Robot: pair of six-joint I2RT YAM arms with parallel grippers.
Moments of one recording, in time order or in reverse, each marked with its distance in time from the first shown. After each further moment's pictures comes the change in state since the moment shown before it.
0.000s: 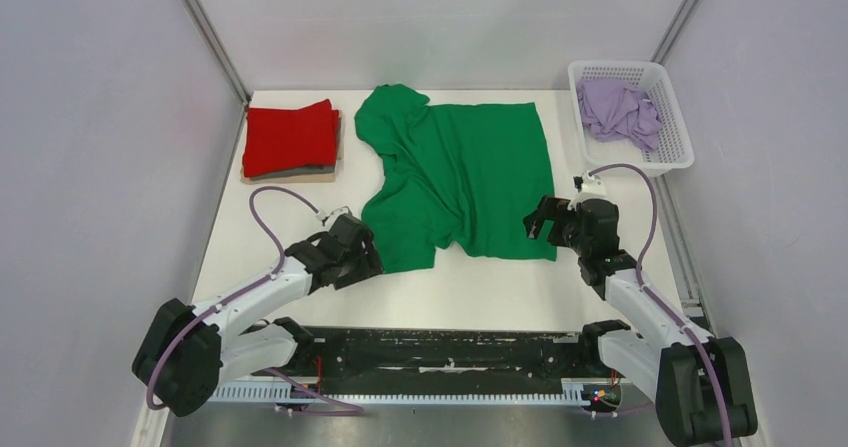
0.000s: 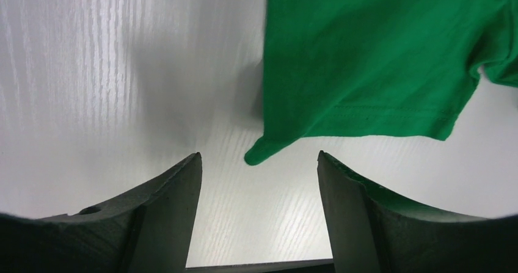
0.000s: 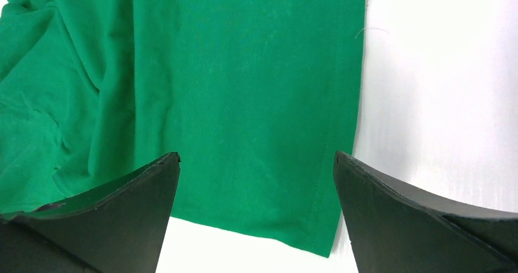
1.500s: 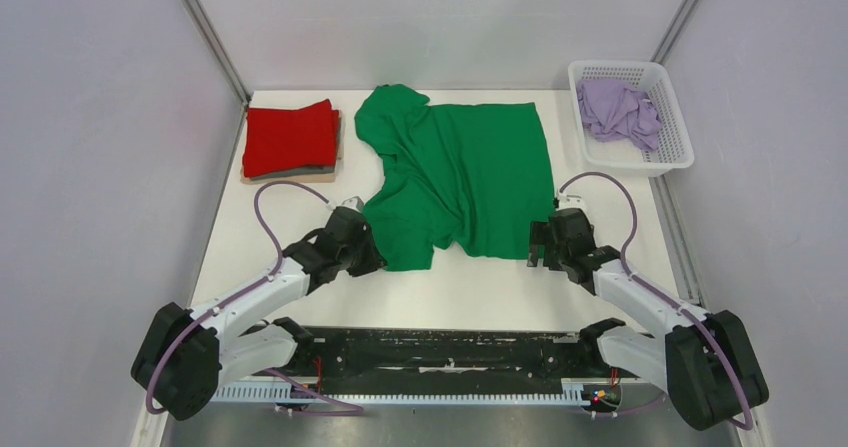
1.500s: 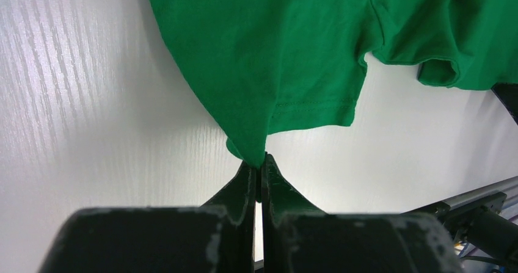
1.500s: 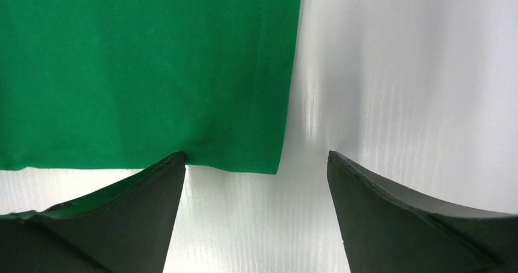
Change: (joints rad) left arm 0.018 -0.014 -0.001 0.184 0.158 0.081; right arm 0.181 0.073 0.044 -0.371 0.328 -0.018
